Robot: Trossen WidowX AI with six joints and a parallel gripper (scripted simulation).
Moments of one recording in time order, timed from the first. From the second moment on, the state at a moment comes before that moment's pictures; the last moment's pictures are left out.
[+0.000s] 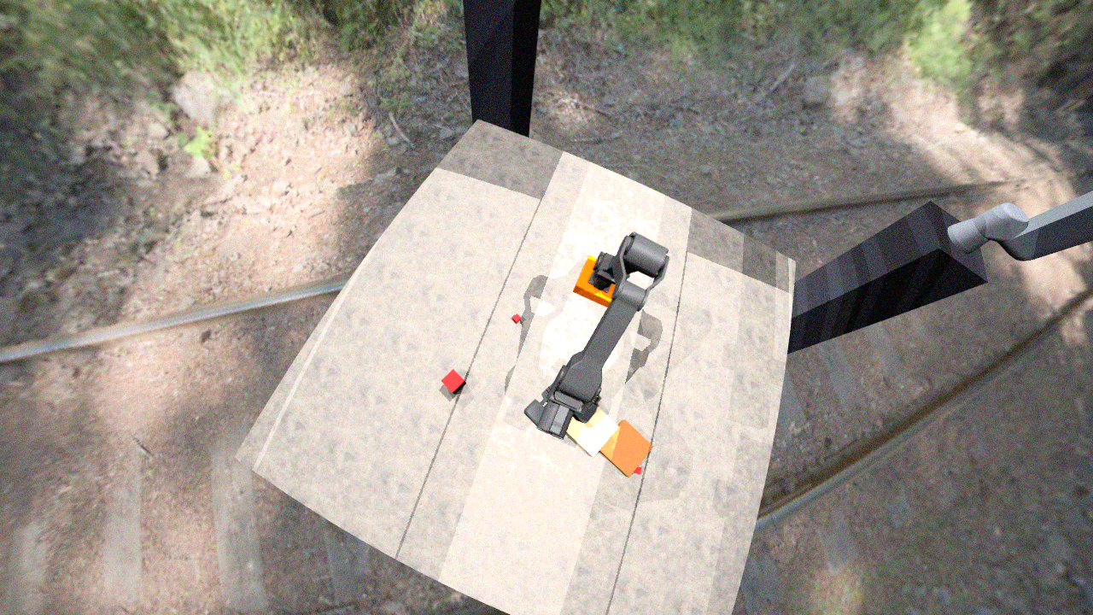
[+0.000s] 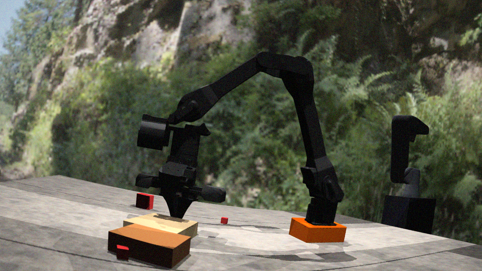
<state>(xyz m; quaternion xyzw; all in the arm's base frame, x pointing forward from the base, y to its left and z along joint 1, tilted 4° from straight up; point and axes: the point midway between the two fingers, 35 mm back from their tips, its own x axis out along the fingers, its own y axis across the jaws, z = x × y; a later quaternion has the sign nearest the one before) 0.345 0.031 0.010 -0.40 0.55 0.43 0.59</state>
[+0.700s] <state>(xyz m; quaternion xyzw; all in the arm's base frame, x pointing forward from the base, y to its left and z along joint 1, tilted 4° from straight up) 0.349 0.050 0.011 -0.40 0.55 0.43 0.59</state>
